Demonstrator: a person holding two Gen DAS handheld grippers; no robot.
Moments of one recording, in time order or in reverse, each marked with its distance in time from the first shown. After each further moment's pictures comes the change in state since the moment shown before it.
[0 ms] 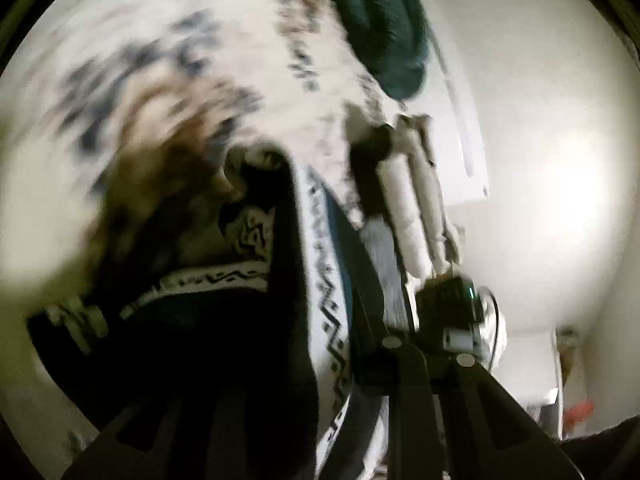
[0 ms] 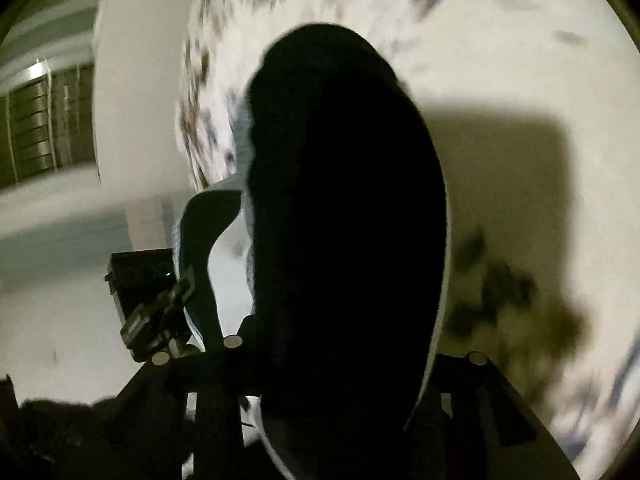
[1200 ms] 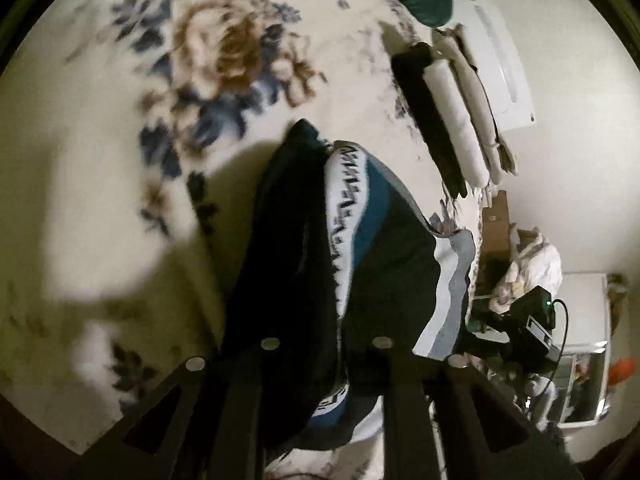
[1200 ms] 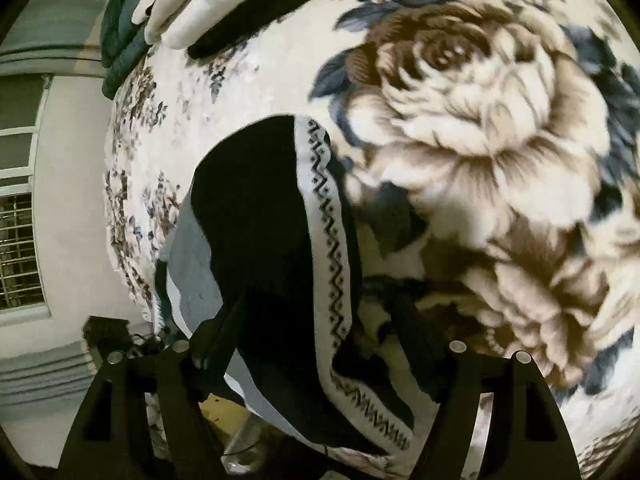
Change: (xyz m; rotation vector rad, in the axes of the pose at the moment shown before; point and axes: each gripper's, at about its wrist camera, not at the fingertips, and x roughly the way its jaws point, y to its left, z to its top) left arm 0.006 0.030 -0.064 0.030 0.191 0.229; right arm -0.088 -0.035 -0.165 0.320 -0.382 -0.272
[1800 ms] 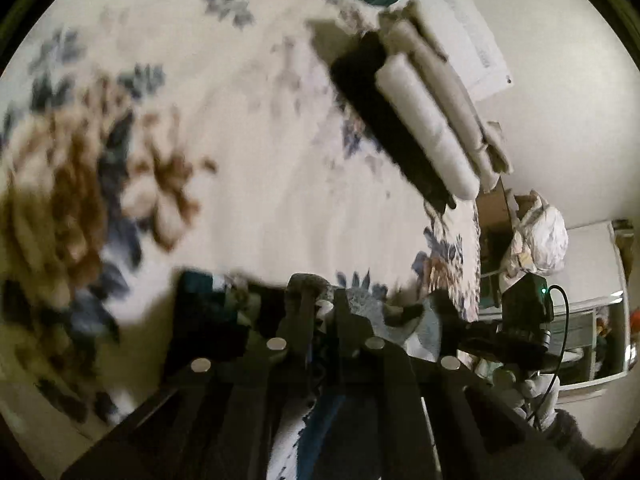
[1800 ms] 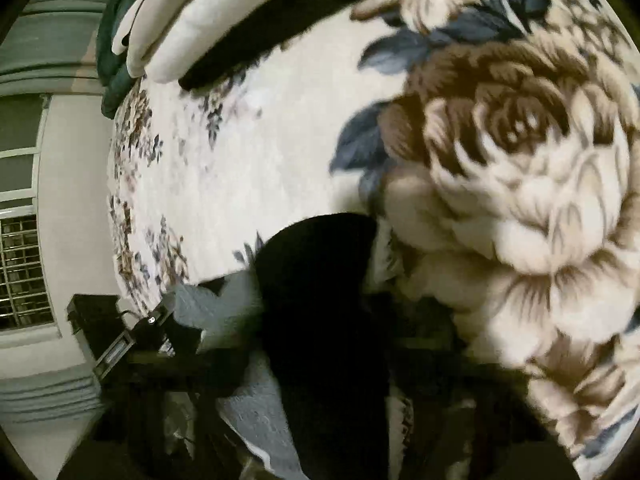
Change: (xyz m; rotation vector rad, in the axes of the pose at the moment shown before) left arm 0.049 -0.062 0.093 0.232 -0.012 0.006; right arm 0.033 0.005 0.066 0.041 -0.035 0.031
